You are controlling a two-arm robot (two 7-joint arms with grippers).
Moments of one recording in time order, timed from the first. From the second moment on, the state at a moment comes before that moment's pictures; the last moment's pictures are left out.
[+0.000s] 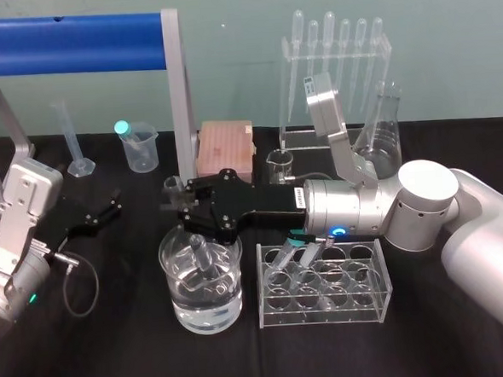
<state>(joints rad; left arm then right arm) -0.20 0.60 0.45 -1.41 -0.25 -0.12 0.03 0.69 0.27 -0.77 -1.05 0.68 -0.12 1.07</state>
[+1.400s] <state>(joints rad) -0.20 0.60 0.45 -1.41 -0.25 -0.12 0.03 0.69 0.27 -0.77 -1.05 0.68 -0.12 1.07</state>
